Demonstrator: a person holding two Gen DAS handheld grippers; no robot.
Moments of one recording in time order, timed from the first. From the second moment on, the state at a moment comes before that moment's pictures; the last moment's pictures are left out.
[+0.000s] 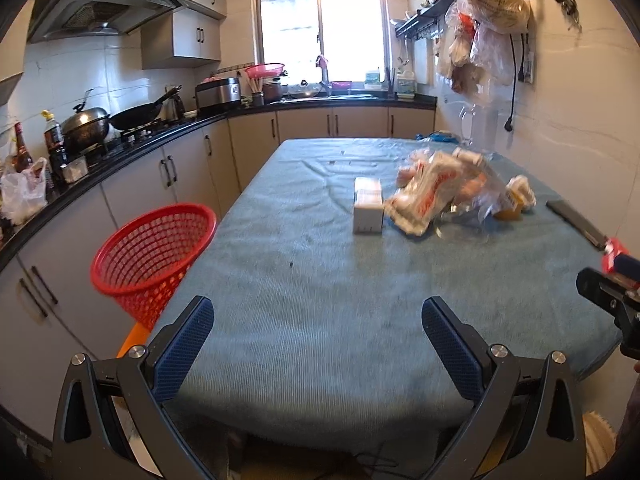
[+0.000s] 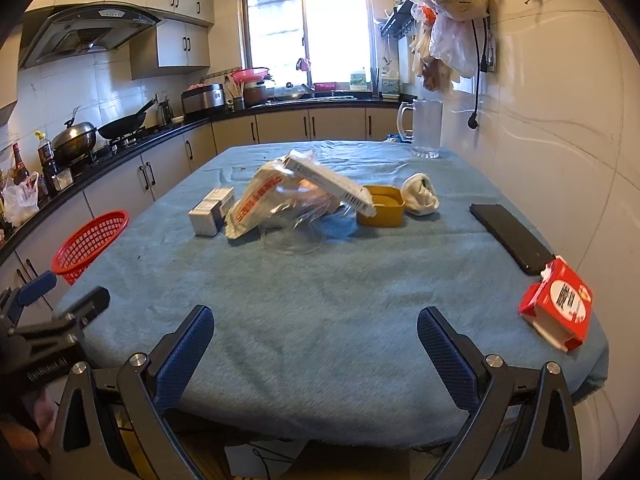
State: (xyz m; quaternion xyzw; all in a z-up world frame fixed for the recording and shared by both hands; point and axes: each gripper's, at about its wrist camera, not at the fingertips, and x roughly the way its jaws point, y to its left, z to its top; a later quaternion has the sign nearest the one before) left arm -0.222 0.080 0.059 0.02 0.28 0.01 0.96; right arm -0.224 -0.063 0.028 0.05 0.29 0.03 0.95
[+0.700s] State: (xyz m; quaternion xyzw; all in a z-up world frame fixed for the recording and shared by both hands) left arm -0.040 0.048 0.047 0.01 0.40 -0.09 0.91; right arm -0.163 -0.120 0.043 0.10 0.31 0.05 0.95
